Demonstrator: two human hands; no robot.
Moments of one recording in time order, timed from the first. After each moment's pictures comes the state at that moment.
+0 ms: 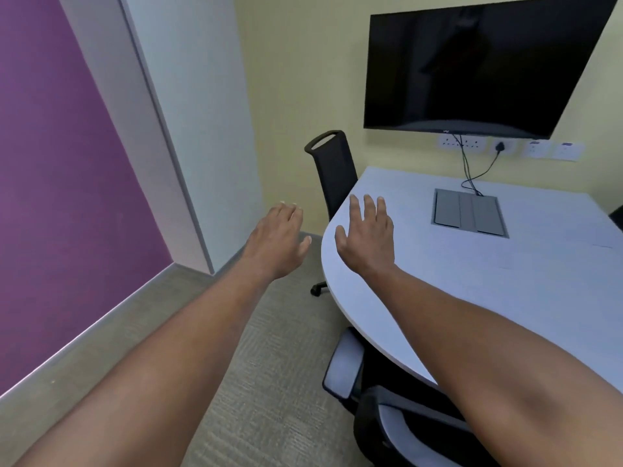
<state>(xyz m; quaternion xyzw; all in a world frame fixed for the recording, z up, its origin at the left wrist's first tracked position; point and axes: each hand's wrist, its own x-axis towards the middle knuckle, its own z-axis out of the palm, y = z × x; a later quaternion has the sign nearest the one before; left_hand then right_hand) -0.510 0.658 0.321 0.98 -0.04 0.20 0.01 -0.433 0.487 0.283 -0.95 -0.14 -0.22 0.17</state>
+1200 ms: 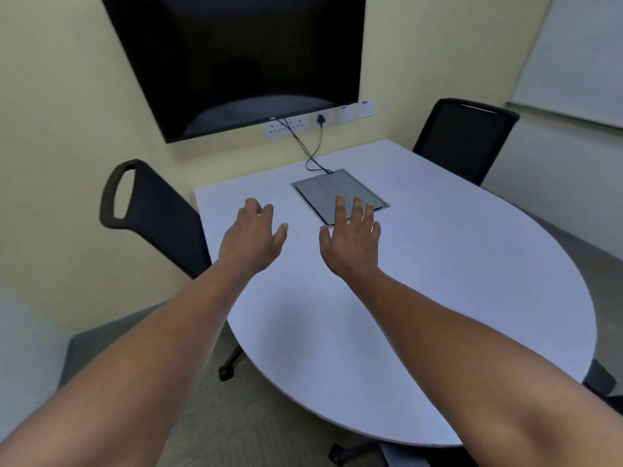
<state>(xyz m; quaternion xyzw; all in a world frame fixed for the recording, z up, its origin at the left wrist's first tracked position) 0.005 0.659 0.286 0.92 -0.34 0.14 0.11 -0.088 0.500 0.243 -0.92 0.29 -0.22 0.12</state>
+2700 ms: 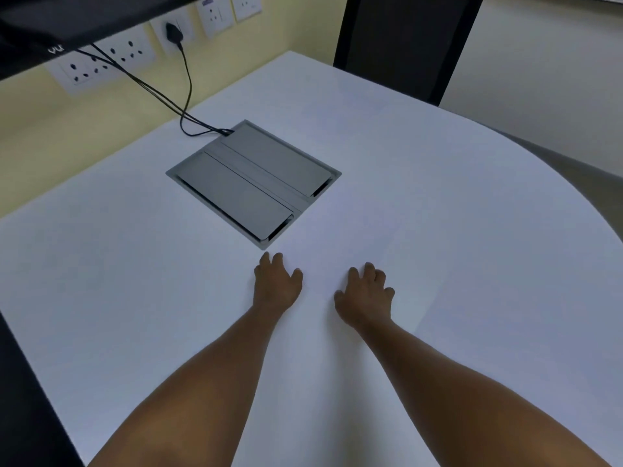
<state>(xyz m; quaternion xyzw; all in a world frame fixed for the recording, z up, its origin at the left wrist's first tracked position) 0.231 0.347 -0.006 0.89 -0.32 -0.24 0.20 0.070 0.288 -0.003 -0.82 0.55 0.05 0.17</state>
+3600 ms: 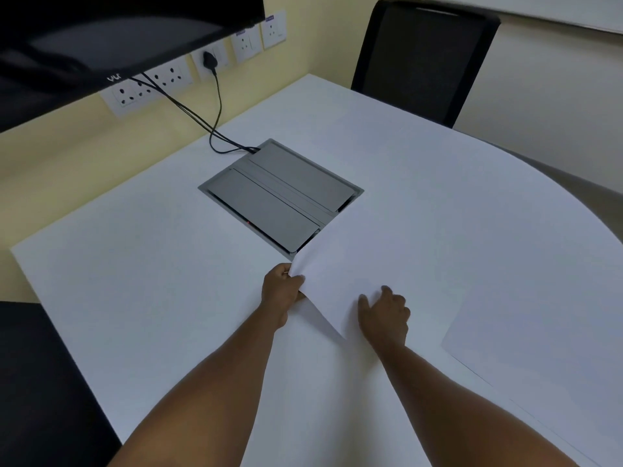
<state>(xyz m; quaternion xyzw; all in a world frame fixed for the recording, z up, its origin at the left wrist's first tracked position) 0.276 0.380 0.032 0.75 -0.10 -0.42 0.51 0.092 0.324 0.012 -0.65 0.68 -0.08 0.32</state>
